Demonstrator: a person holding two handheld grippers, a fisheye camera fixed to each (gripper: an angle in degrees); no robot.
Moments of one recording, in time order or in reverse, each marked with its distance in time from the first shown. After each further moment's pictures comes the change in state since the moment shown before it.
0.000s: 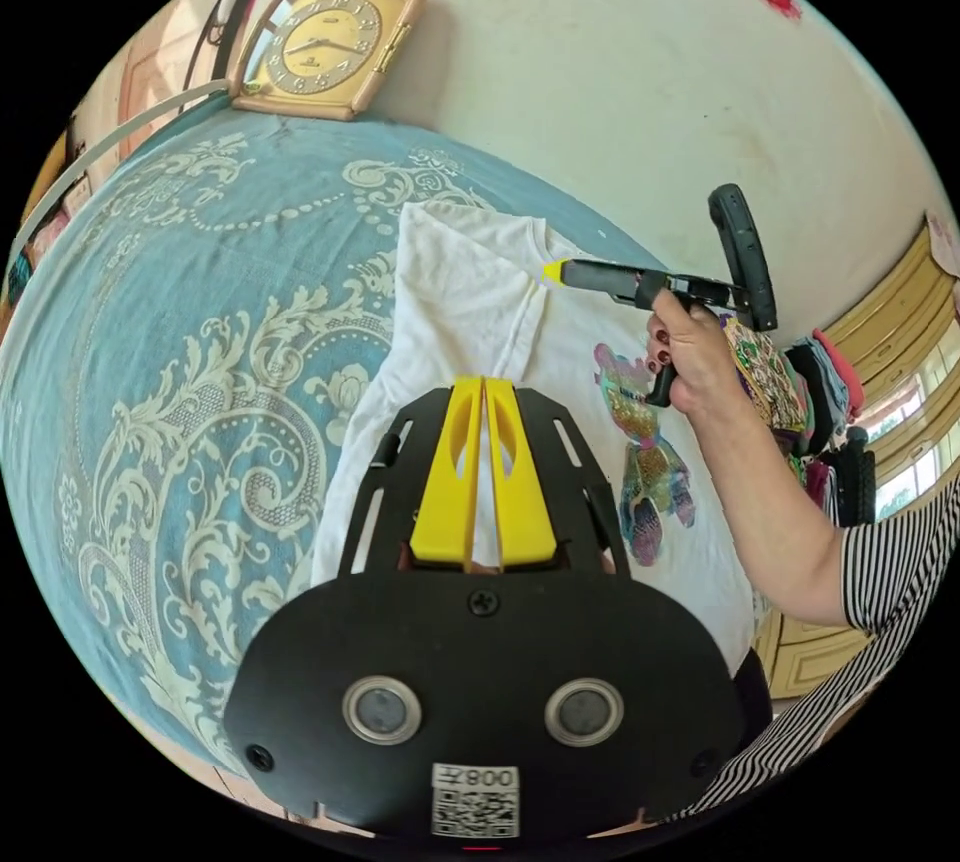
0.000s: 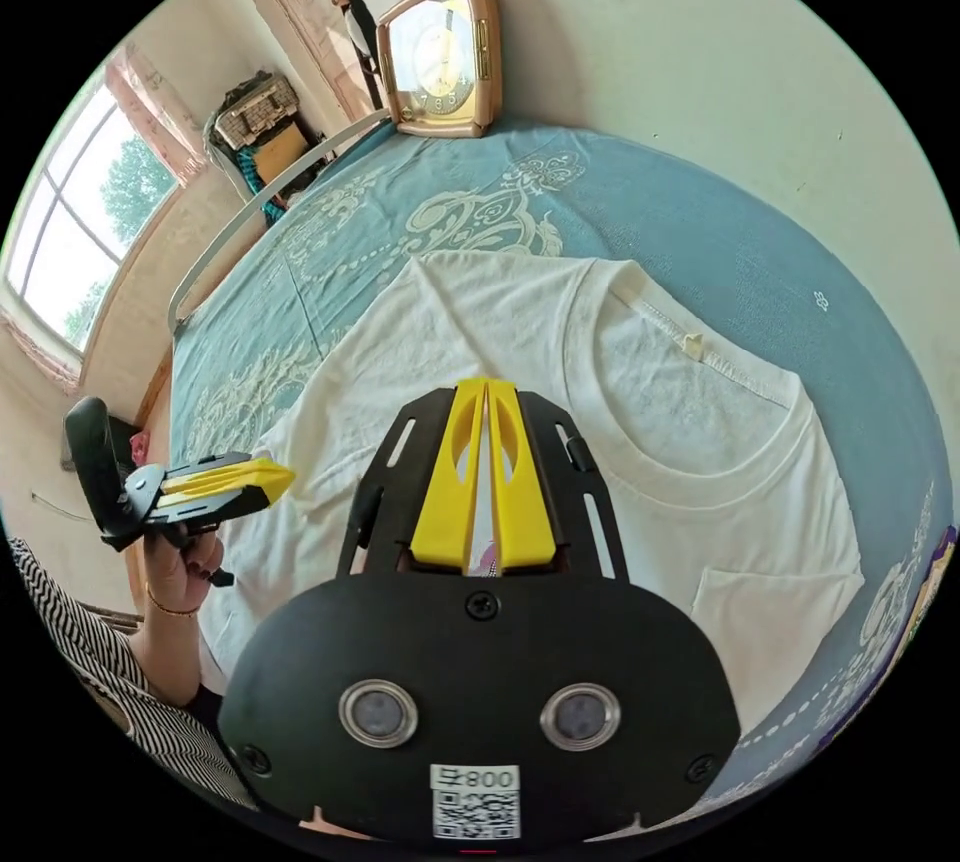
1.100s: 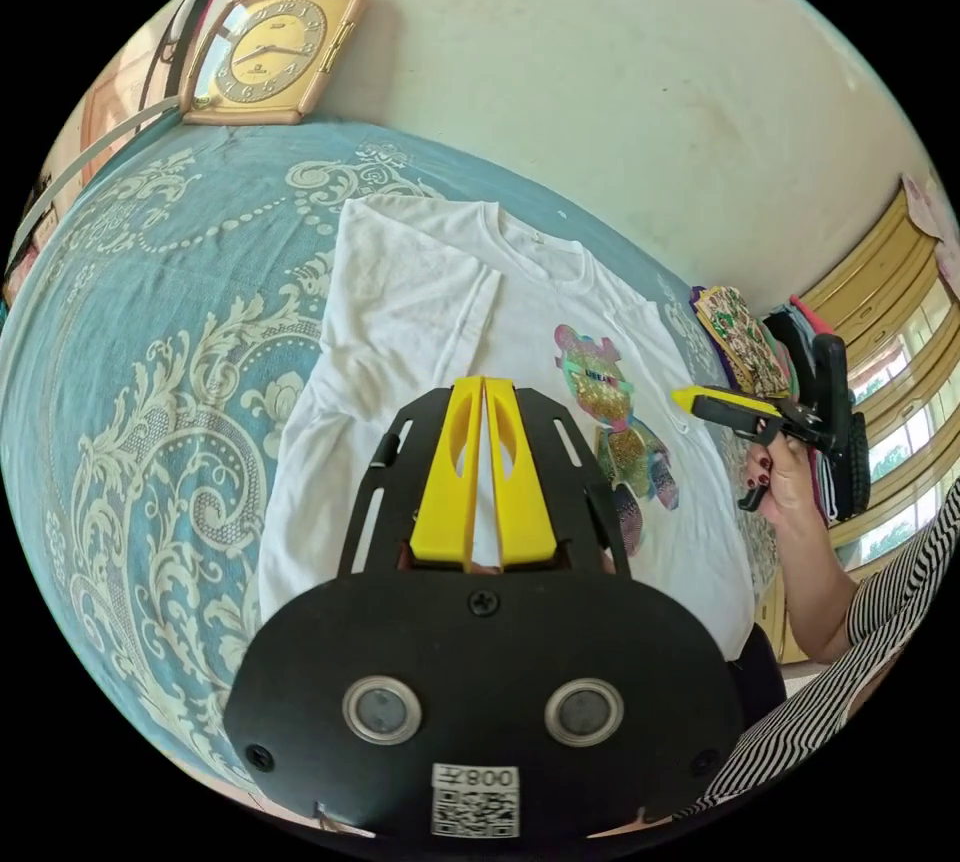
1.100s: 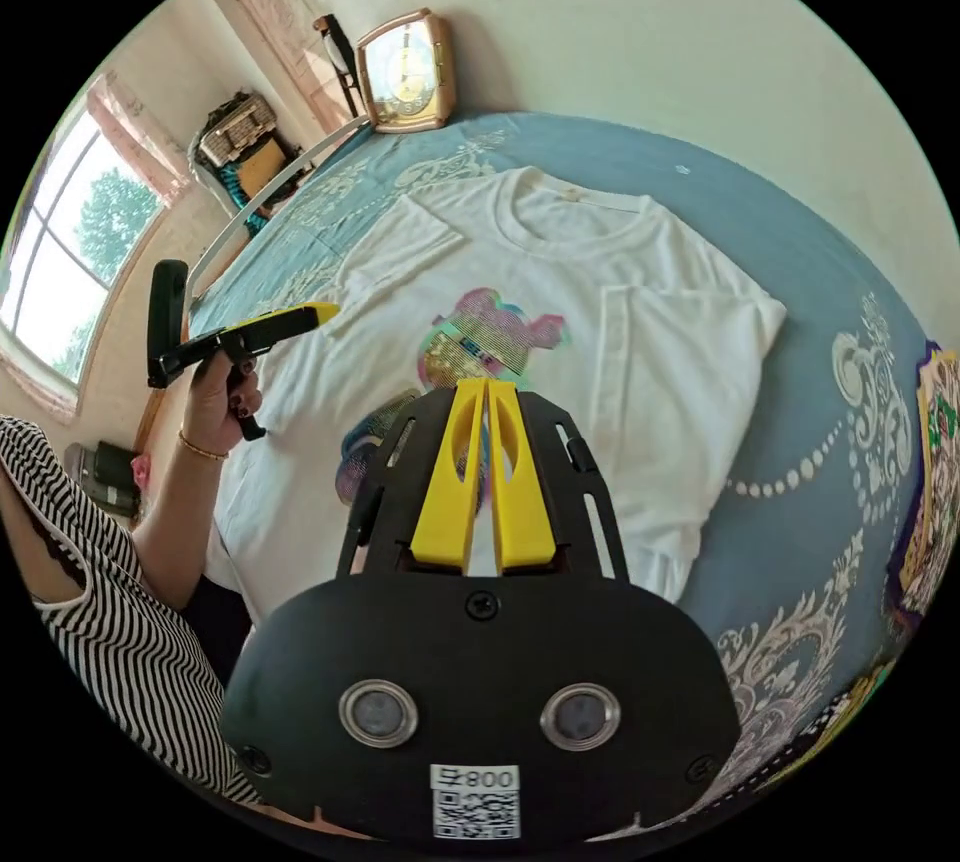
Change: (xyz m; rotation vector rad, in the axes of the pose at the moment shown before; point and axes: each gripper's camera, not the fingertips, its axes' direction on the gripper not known) left arm 0.118 -0.052 0.028 -0.044 0.026 0.111; right arm 0.058 0.247 -0.117 -0.003 0.052 0.135
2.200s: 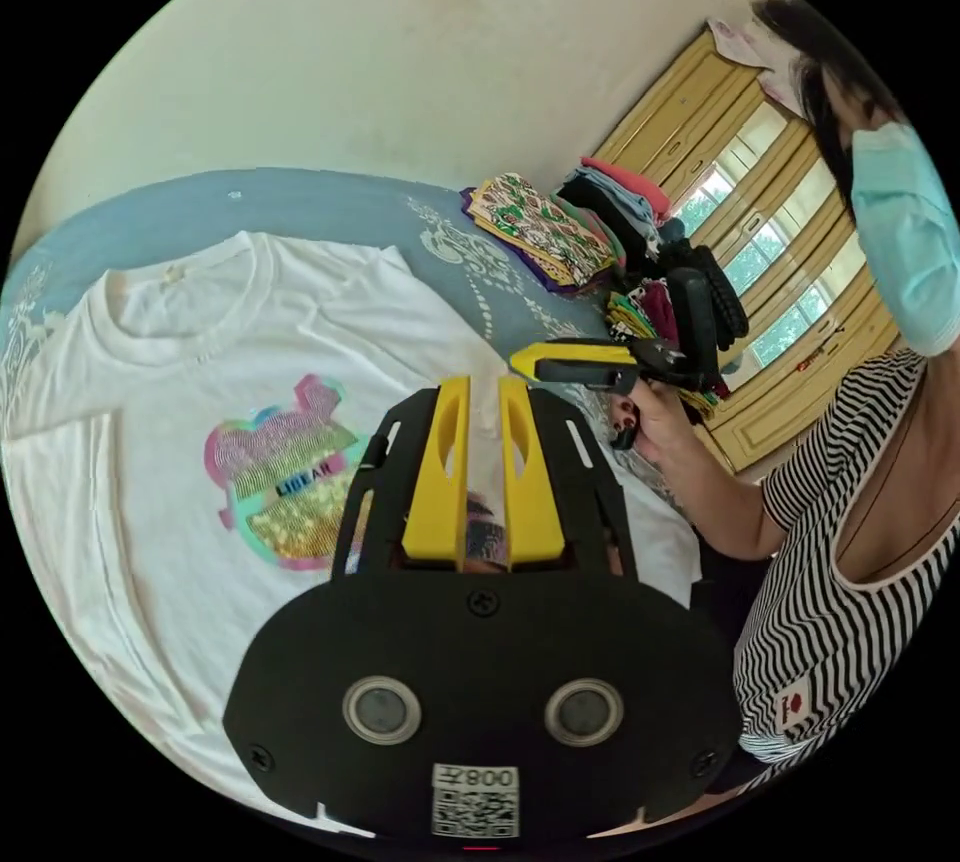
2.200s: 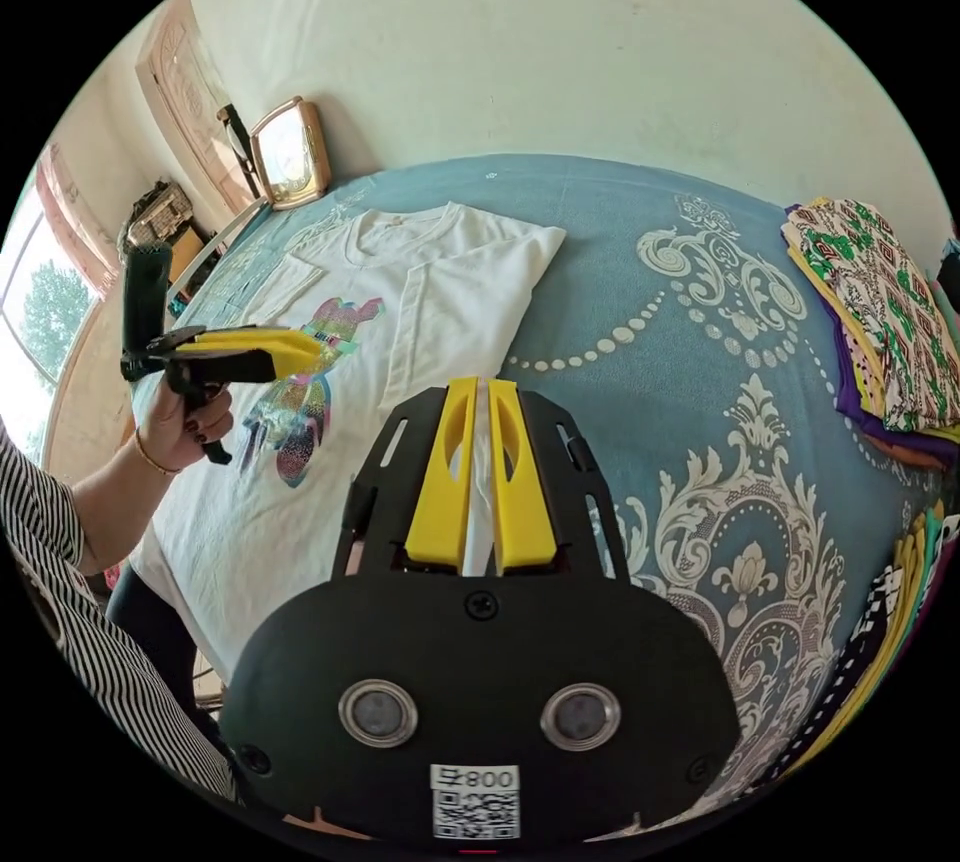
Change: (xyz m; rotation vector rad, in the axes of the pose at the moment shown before) left arm 0.274 -0.207 0.157 -0.139 0.507 0.543; right arm 0.149 0.205 -0.070 0.189 0.154 0.207
